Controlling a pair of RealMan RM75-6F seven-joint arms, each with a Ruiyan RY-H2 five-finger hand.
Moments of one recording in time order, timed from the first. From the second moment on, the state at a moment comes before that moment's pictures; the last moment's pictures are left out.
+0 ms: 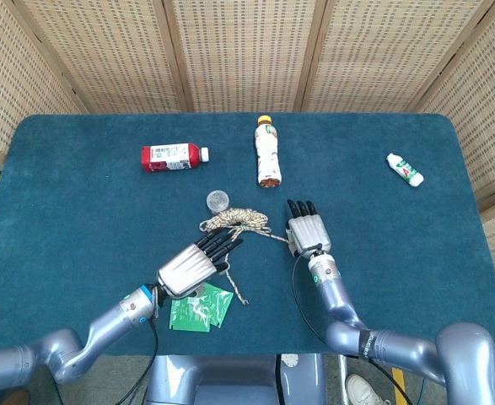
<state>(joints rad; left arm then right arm) -0.72 -1.49 -0.14 -1.65 1.58 0.87 0.44 0.84 -1.77 0.23 -1.26 -0.75 0.98 -0.69</state>
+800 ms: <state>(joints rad) -0.83 -1.71 -0.11 -1.52 1.35 0.78 0.60 0.84 -1.79 0.23 -1.22 -0.74 0.96 -0.66</state>
